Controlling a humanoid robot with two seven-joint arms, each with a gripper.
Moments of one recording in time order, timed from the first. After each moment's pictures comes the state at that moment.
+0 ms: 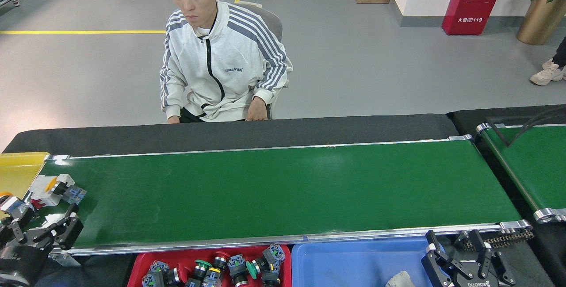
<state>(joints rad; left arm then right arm) -0.20 0.37 0.38 -1.02 -1.40 -0.38 0.00 0.29 -0.14 -0.08 -1.75 1.15 -0.11 -0.10</state>
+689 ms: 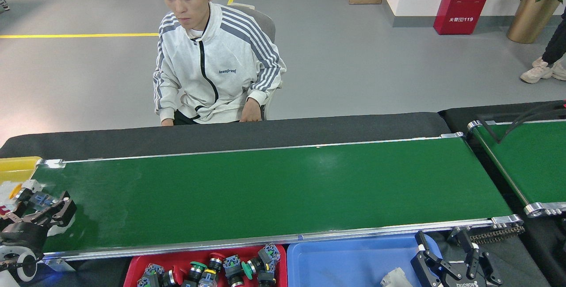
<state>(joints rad) -0.50 0.44 0.21 -0.56 -1.40 -0.15 0.07 0.29 -0.12 -0.06 -1.75 1.15 -0.11 -0.10</state>
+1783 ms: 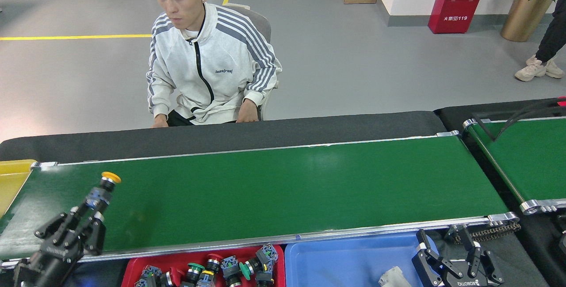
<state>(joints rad) 0.25 0.45 0.18 -1.48 -1.29 -0.73 0.29 0.29 -0.12 -0.07 -1.75 1.15 -0.11 -0.09</state>
